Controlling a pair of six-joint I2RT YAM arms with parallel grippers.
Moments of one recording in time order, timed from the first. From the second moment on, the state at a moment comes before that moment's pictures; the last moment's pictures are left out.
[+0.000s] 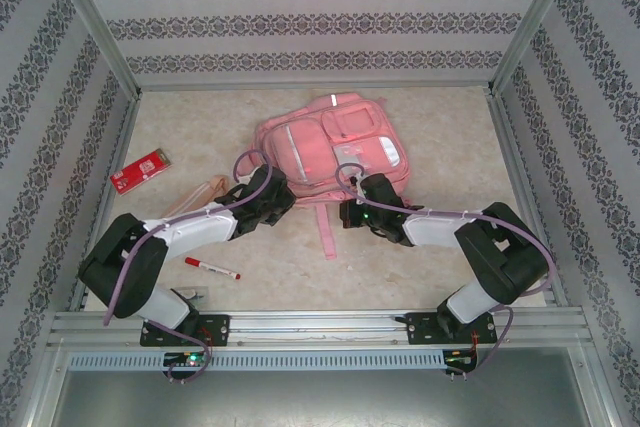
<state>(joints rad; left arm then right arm) -0.61 1.51 0.76 -0.05 -0.06 -1.30 0.57 1.56 0.58 0.20 -0.18 0.52</state>
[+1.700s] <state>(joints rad) -0.70 1.73 1.00 -0.34 0.18 -0.57 0.35 1.61 0.84 -0.34 -0.13 0.55</state>
